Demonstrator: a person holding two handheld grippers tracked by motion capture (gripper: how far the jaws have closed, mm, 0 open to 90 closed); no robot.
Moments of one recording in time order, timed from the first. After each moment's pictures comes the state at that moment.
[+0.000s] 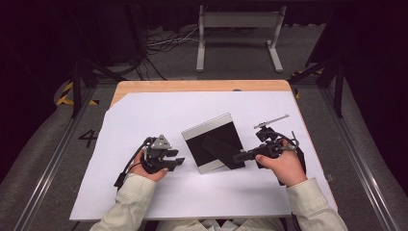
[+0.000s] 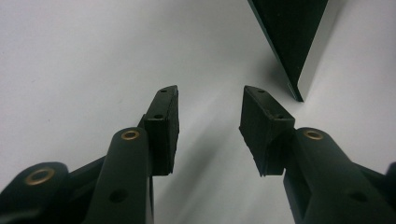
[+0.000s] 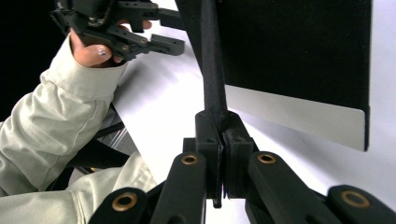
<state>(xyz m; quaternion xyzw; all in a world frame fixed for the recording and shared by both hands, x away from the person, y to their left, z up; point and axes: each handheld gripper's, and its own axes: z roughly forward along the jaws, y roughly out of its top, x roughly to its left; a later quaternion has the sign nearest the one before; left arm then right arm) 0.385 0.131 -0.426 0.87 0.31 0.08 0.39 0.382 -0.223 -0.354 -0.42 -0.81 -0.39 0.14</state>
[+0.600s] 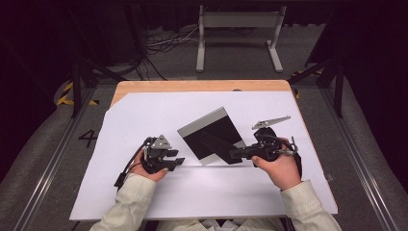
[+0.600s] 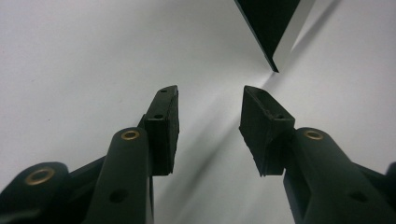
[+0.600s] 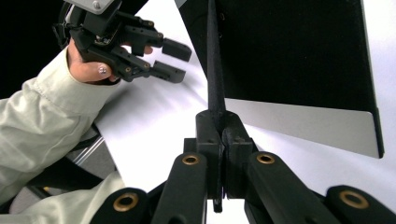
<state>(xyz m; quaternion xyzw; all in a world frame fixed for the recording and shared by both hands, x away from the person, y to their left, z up) 0.385 0.130 -0.426 0.87 0.31 0.08 0.38 0.370 -0.212 -0.343 -0.39 -0.81 -0.43 0.04</state>
